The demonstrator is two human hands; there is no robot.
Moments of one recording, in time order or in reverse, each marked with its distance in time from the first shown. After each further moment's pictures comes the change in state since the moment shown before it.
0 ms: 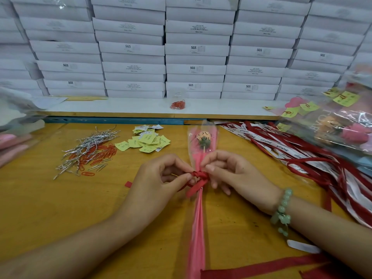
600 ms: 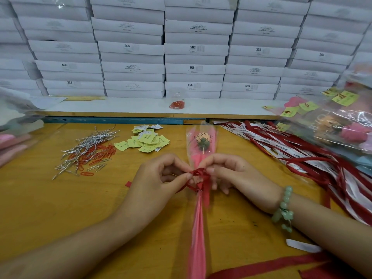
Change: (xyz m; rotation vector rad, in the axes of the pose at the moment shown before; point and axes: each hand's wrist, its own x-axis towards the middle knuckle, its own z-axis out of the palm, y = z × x) left_hand 0.000 -0.003 0.000 0.000 -0.006 0.013; right_hand -0.001 -0.006 0.000 -0.006 -0.043 0.057
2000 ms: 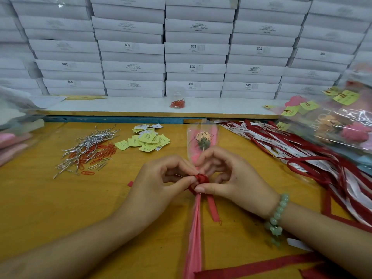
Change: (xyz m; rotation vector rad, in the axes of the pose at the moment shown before) left_hand -0.001 0.004 -0.001 0.005 -0.053 0.104; right_hand -0.004 -0.001 0.010 -0.215 0.073 -0.207
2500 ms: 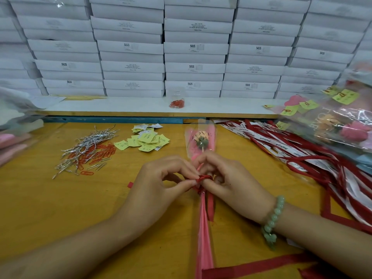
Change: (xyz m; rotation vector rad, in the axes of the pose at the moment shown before) left_hand -0.001 0.003 0.000 0.167 -0.008 0.122; right_hand -0.002 -0.004 0.007 -0.269 -0.004 -0.059
